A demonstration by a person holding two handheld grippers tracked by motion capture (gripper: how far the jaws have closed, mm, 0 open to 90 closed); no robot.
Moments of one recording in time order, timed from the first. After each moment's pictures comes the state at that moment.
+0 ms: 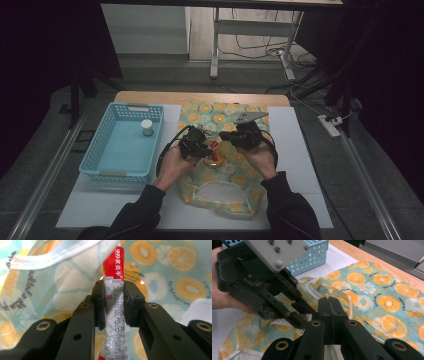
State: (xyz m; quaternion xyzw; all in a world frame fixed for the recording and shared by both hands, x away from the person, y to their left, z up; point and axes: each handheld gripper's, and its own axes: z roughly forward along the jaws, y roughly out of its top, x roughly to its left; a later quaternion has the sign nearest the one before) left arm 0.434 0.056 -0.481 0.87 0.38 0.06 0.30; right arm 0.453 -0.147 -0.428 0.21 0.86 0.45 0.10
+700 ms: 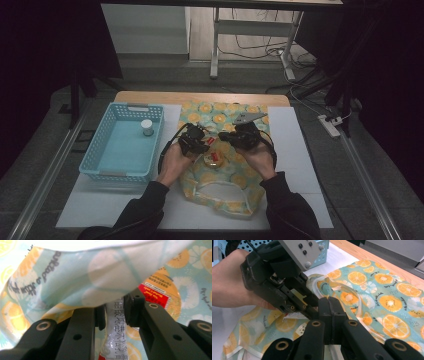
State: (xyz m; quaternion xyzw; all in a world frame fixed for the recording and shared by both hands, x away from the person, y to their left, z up) left arm 0.452 0.060 -0.494 0.86 0.42 0.08 0.28; right arm 0.453 -0.144 -0.431 0.21 0.87 0.44 0.10
